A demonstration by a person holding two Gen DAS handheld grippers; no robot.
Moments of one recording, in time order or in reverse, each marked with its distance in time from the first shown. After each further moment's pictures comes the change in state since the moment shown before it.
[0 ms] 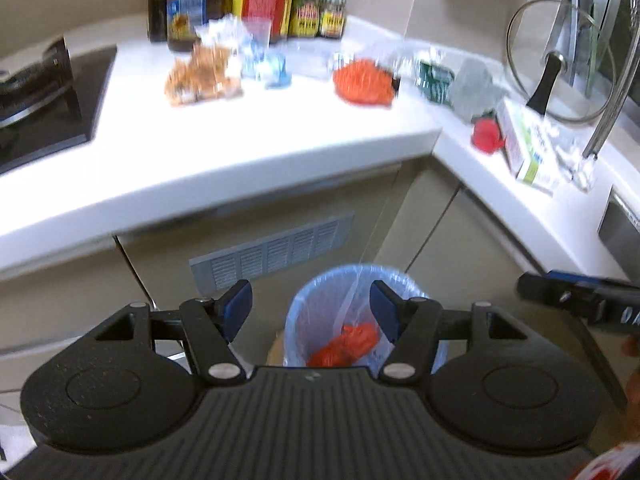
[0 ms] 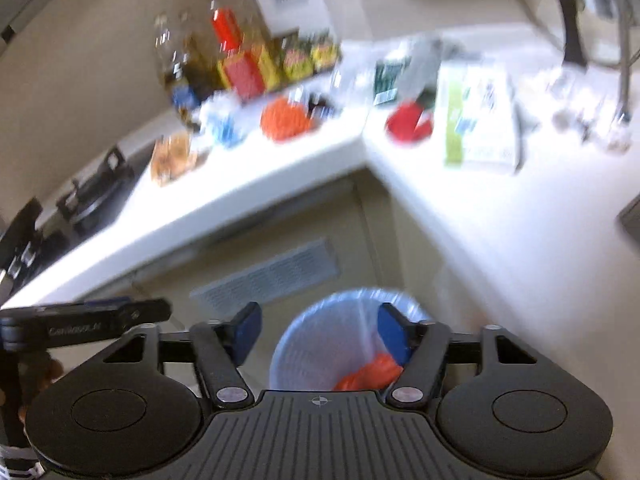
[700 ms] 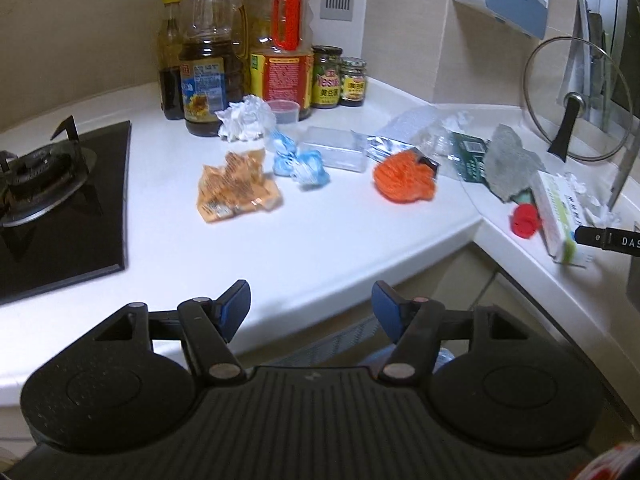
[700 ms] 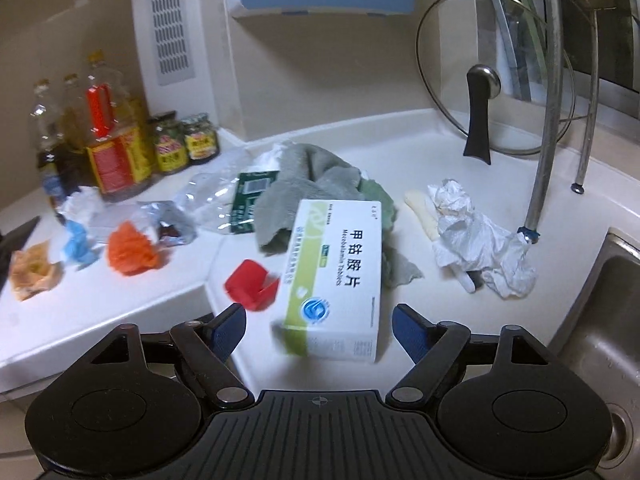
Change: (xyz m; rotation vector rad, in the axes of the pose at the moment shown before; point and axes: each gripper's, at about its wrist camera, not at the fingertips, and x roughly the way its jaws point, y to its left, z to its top) left arm 0.010 0.034 0.077 0.060 -0.118 0.067; right arm 0.034 -0.061 0.090 -0.001 -0.170 -0.349
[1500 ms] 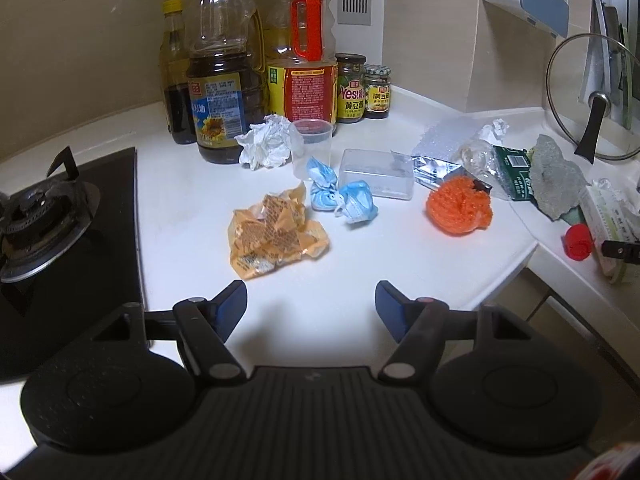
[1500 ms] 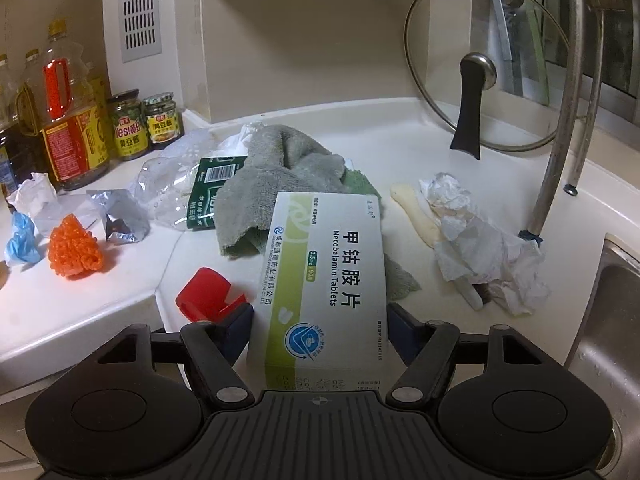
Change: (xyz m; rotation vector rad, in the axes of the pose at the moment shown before) left arm 0.047 0.036 0.035 0.064 -0.020 0.030; right arm 0.048 0.004 0.006 -0.020 0.023 -0.101
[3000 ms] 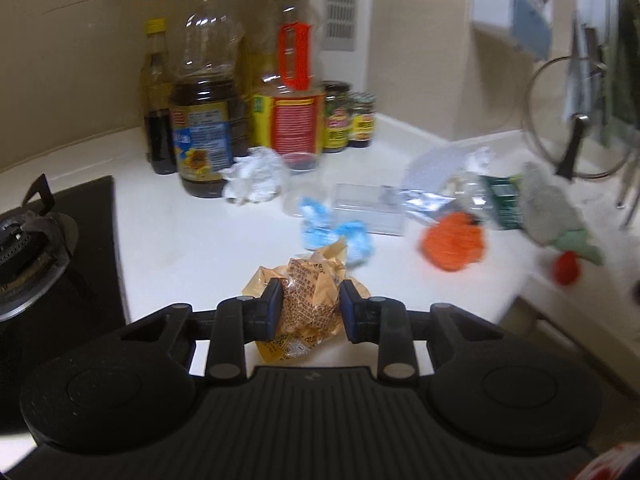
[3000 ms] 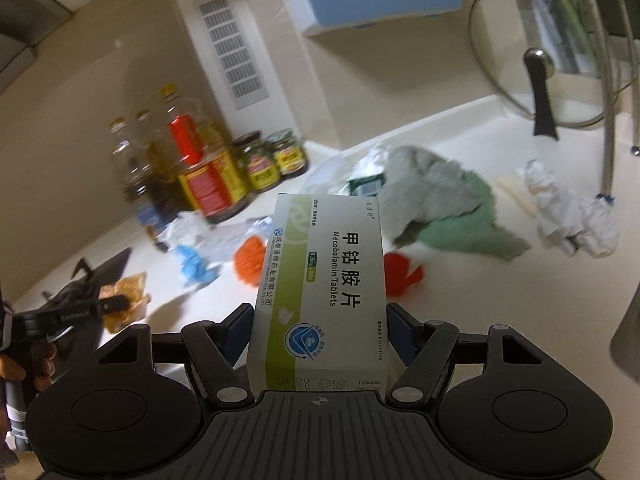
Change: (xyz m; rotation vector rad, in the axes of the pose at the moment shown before) left arm -0.001 0.017 0.015 0.005 -0.072 -0.111; right arm -0.096 0.047 -0.018 0.135 -0.028 0.369
